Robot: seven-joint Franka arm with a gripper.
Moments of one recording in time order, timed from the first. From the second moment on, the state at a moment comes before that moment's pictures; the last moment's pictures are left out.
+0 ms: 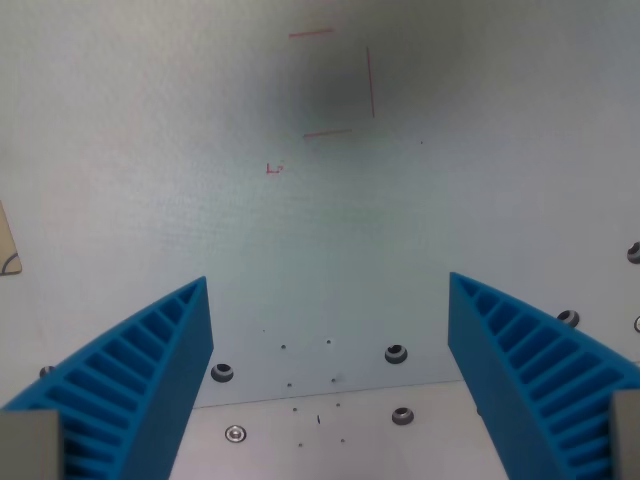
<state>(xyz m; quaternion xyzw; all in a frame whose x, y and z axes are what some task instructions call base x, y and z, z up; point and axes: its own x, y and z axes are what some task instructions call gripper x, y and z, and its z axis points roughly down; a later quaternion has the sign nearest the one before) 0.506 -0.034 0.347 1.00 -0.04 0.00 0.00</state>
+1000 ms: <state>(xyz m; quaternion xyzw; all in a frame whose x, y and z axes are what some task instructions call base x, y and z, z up) 0.506 -0.037 0.347 1.00 -0.03 0.00 0.02</state>
